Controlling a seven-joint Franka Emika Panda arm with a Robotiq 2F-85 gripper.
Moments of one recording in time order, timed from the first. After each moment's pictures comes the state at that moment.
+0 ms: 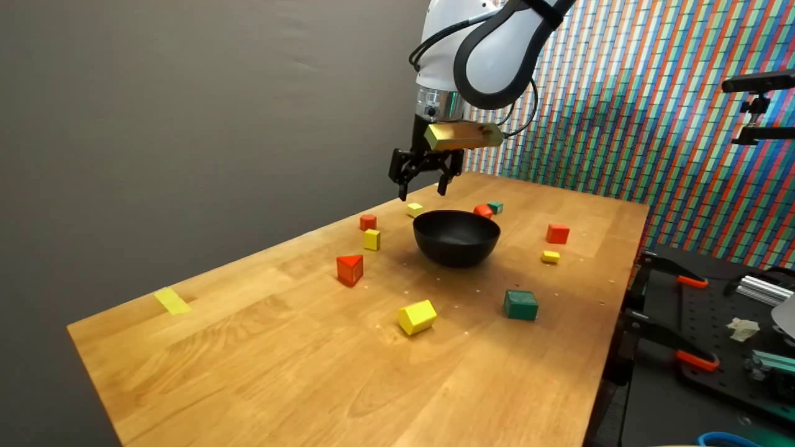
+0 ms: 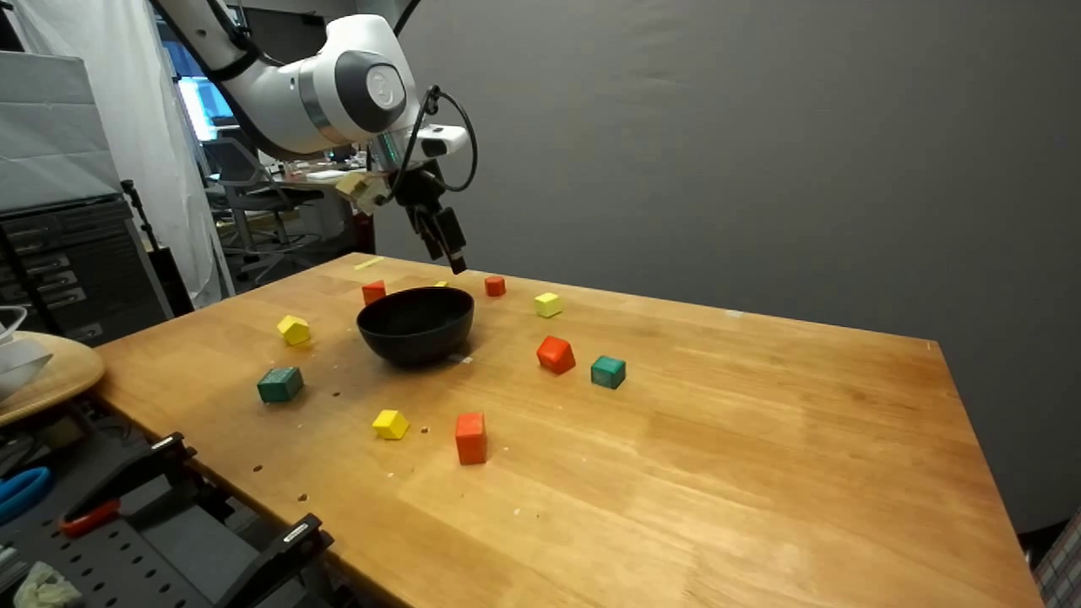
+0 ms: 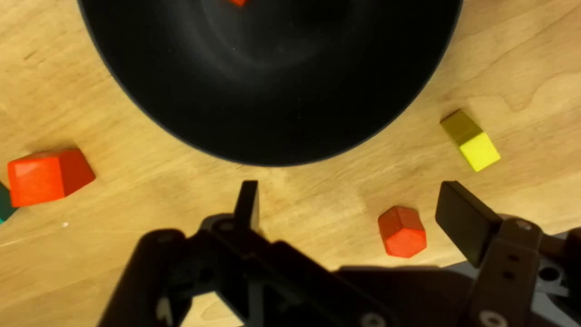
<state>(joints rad) 0.31 0.41 -0.14 -2.14 -0.17 2.72 0.73</state>
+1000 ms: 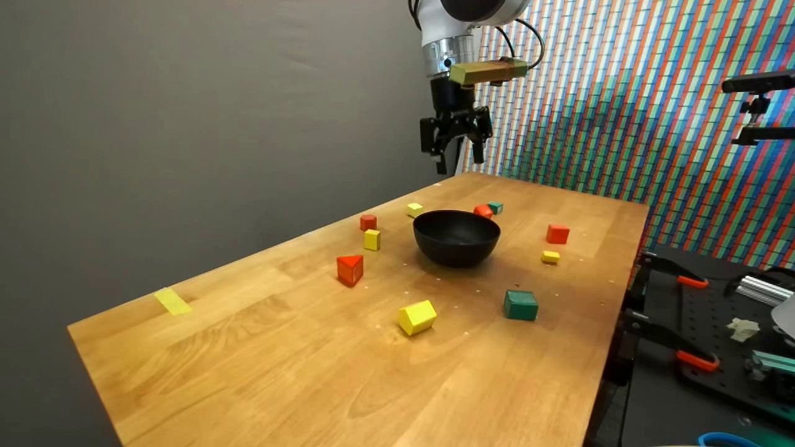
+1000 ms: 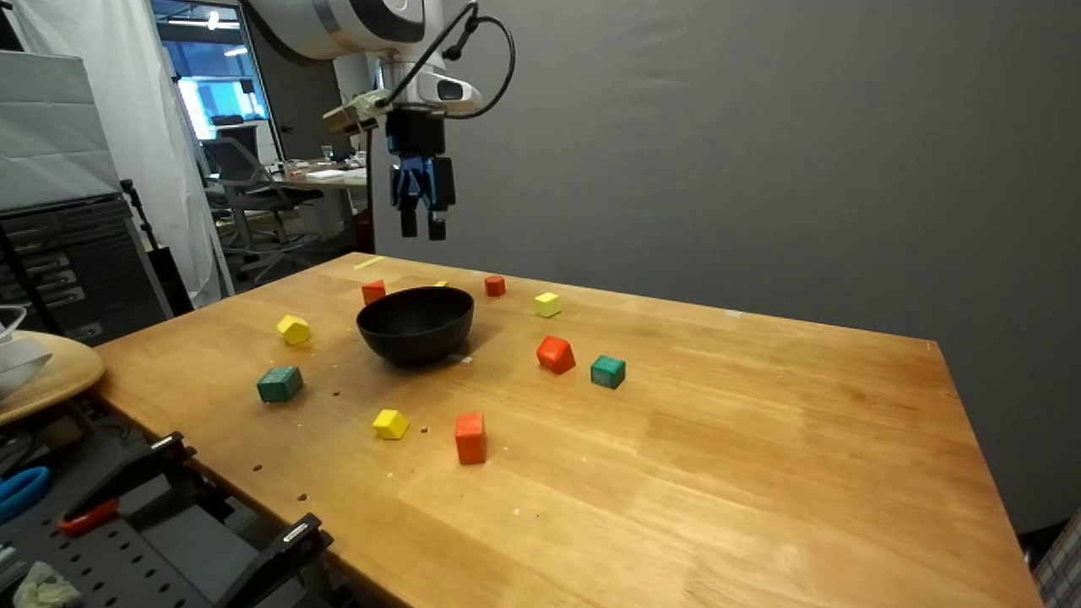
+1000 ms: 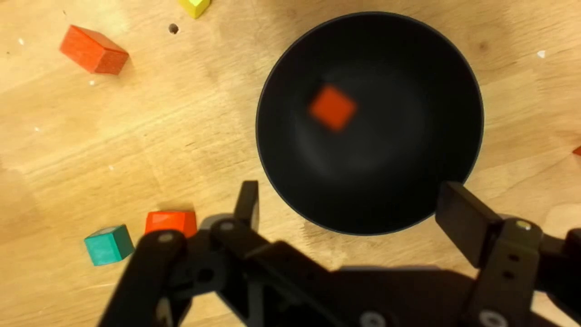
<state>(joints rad) 0.16 0.30 -0.02 -2.00 -0.06 2.09 0.48</state>
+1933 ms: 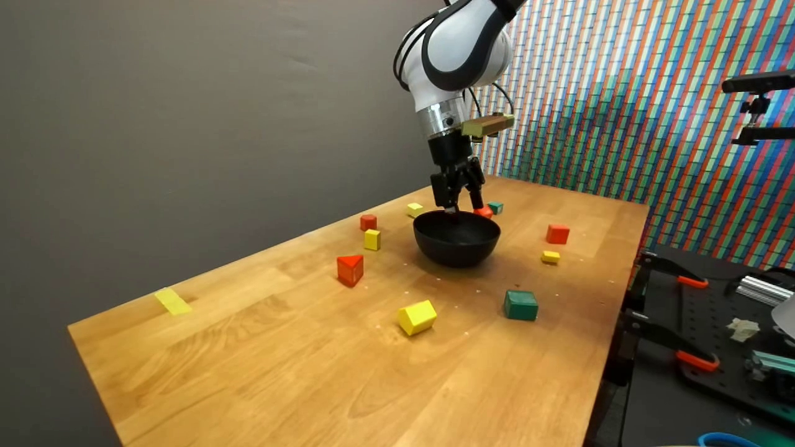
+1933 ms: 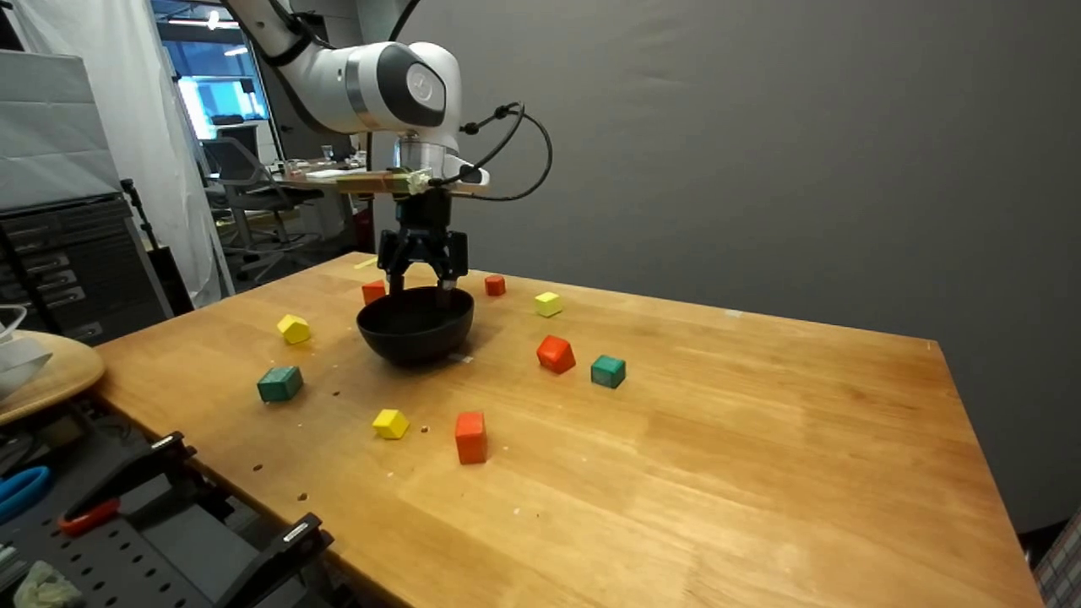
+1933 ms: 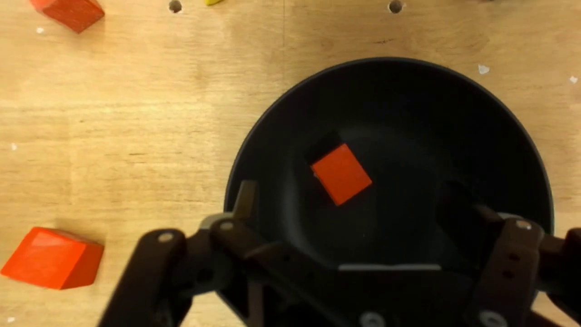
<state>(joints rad) 0.12 0.50 0.02 -1.94 -0.05 2.07 0.12</state>
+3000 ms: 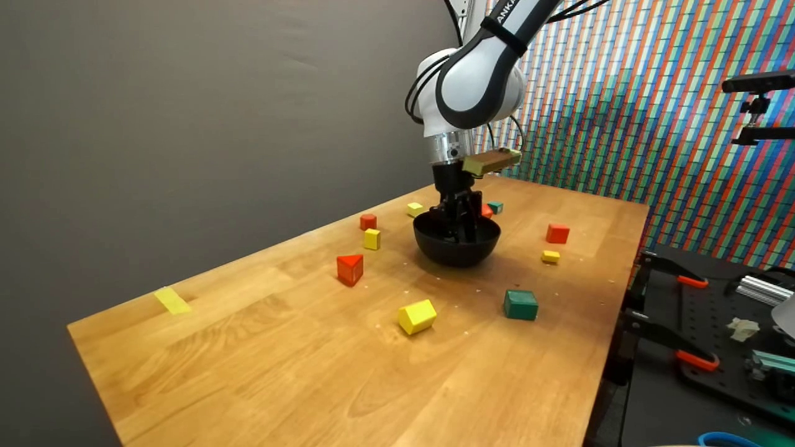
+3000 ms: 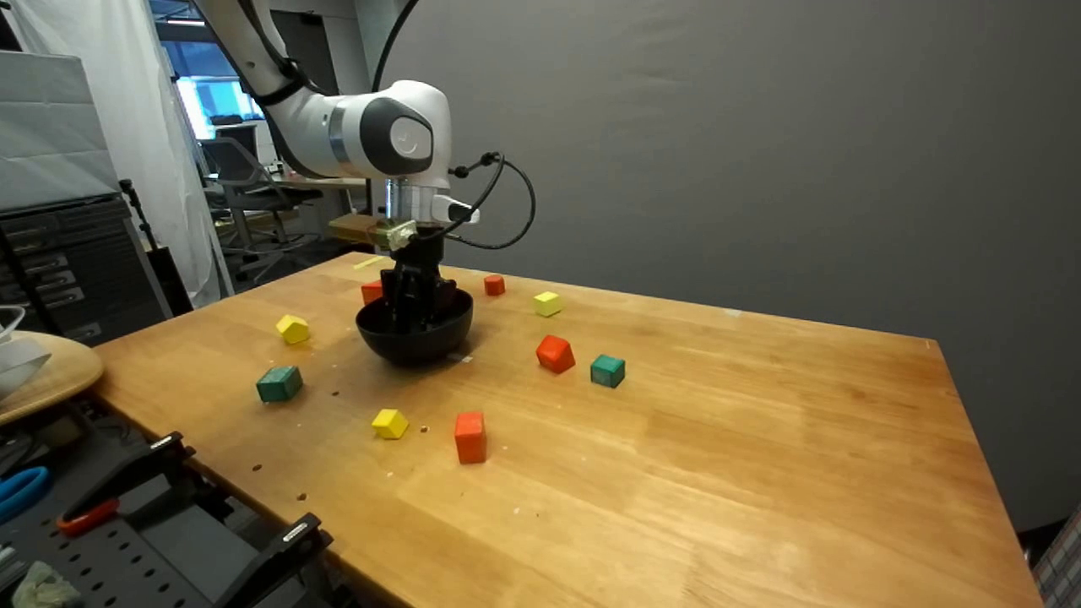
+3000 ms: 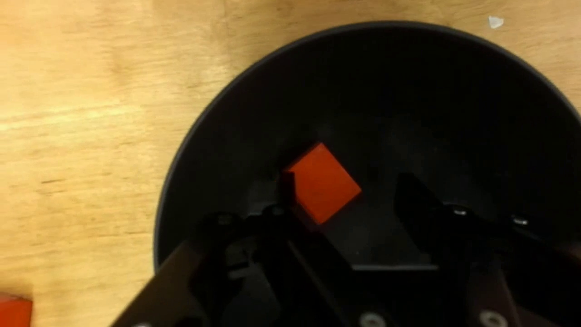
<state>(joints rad) 0.13 0.54 0.03 -2.06 0.01 2.35 0.20</state>
